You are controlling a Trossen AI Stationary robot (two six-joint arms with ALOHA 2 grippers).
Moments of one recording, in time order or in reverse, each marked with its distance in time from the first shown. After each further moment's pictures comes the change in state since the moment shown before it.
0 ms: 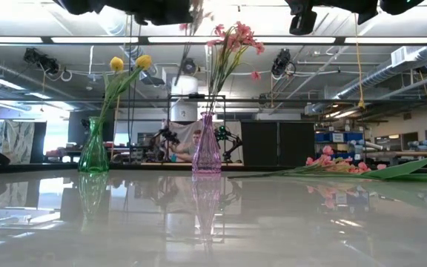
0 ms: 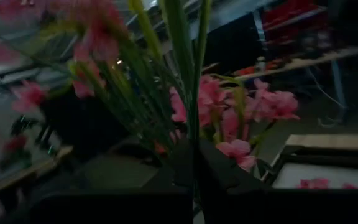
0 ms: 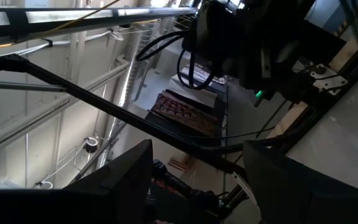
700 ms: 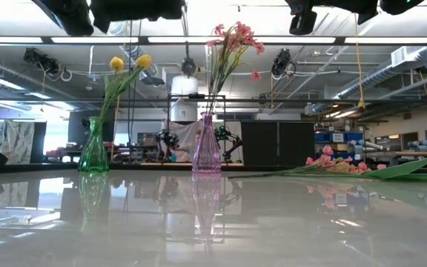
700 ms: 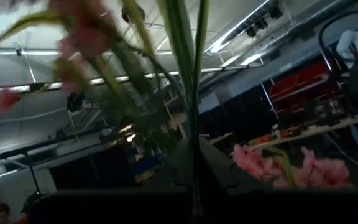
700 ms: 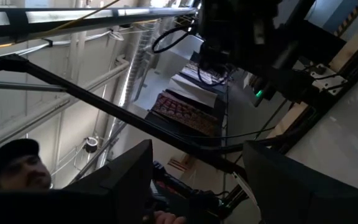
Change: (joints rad) left arm 0.151 0.013 -0.115 0.461 0.274 0.142; right arm 0.000 0.000 0.000 0.000 0.000 0.000
